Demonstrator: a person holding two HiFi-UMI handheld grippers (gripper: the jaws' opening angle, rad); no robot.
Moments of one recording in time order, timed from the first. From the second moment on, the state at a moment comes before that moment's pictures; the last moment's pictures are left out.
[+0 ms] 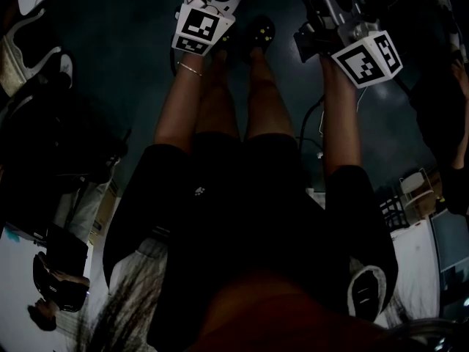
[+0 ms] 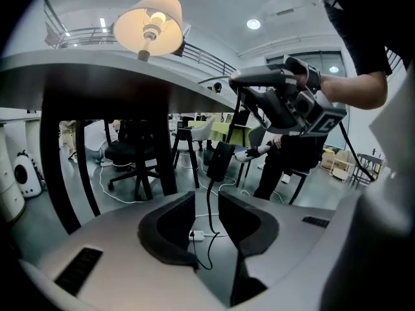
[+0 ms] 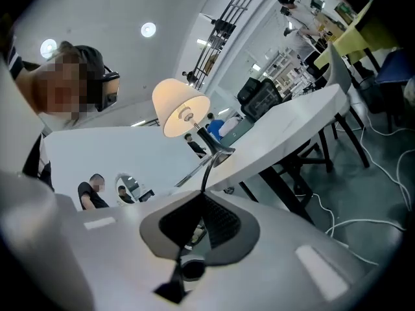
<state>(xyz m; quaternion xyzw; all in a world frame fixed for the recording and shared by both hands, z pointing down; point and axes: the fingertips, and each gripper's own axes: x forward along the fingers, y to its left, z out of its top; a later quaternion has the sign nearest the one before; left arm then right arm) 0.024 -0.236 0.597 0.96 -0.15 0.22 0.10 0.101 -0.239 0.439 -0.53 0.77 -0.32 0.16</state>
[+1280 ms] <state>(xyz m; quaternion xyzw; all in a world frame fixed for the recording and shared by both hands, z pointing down) 0.055 -0.230 0.590 0.97 -0.12 0.16 0.12 0.120 -0.232 0.423 -0.53 0.76 -0.31 0.20</state>
